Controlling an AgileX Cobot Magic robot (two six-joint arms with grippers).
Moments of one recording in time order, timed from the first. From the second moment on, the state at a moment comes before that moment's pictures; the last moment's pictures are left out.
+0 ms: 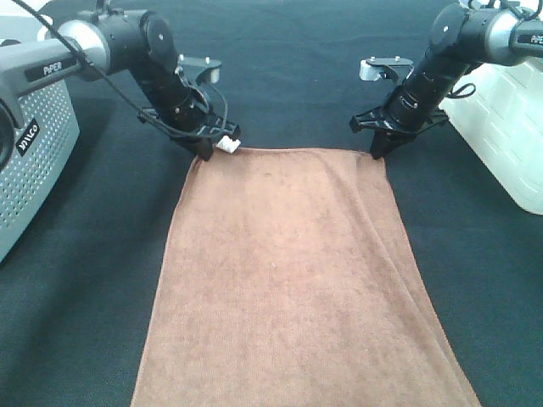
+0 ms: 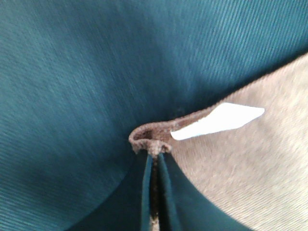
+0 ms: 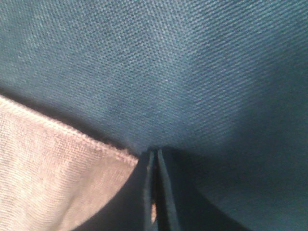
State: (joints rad) left arm -0.31 2.64 -2.34 -0.14 0.96 0.11; right arm 0.11 2.52 -2.07 0.20 0.88 -0.34
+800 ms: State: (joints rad) left arm -0.31 2.64 -2.38 -0.04 0.69 0.09; right arm 0.11 2.51 -2.22 0.13 0.73 -0.34
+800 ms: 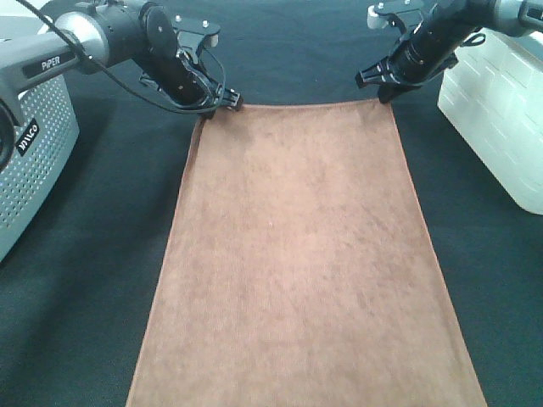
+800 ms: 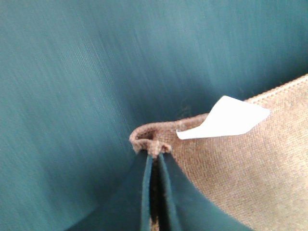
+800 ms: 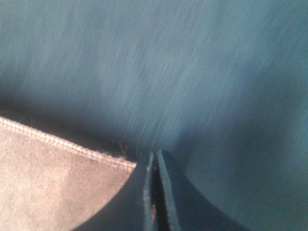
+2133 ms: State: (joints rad) left arm -0.31 2.70 -2.38 0.04 0.17 0.09; right arm 0.11 2.57 -2.22 0.18 0.27 -0.34
